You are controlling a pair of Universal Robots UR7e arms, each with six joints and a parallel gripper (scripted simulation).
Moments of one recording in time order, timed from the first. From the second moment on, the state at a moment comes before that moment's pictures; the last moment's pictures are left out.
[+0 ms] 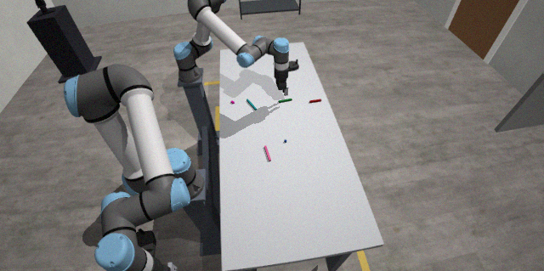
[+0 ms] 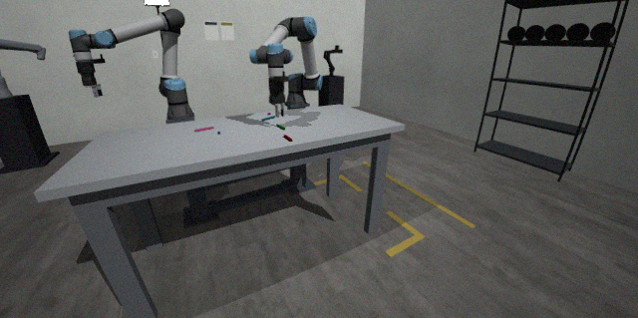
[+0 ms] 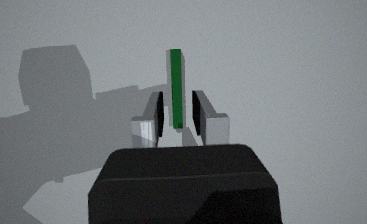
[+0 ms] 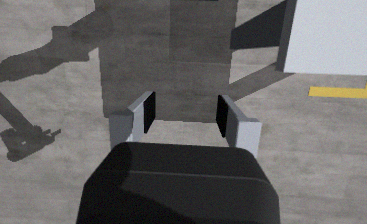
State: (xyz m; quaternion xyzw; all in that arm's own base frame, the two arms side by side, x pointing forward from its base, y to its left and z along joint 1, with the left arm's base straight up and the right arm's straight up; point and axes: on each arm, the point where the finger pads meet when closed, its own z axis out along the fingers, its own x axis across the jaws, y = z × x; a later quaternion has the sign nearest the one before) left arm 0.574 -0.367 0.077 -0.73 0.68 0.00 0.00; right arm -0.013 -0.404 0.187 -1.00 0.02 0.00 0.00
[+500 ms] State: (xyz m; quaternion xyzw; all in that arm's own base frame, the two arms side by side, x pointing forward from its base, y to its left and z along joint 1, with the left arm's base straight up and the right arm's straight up) left arm 0.574 -0.367 0.058 -0.73 0.68 0.00 0.00; right arm -0.013 -0.404 0.187 -1.00 0.02 0.00 0.00
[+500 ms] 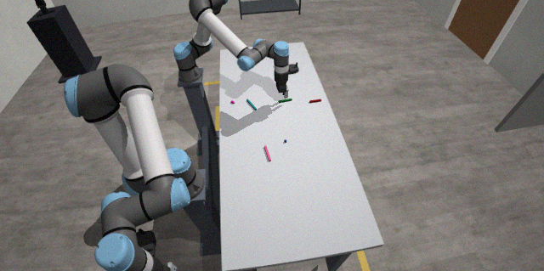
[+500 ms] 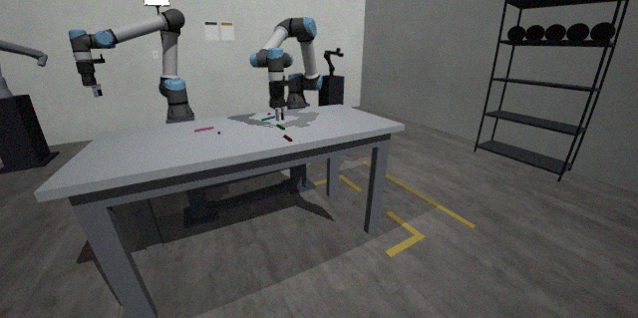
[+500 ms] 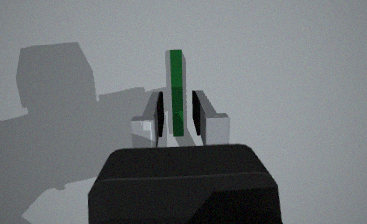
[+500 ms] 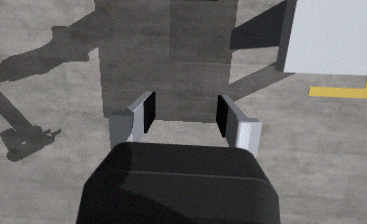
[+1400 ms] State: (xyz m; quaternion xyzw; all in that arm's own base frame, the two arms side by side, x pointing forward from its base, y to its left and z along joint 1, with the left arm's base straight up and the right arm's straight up) left arm 0.575 -0.367 0.036 -0.73 0.68 0.00 0.00; right arm -0.013 -0.404 0.187 -1.00 0.02 0.00 0.00
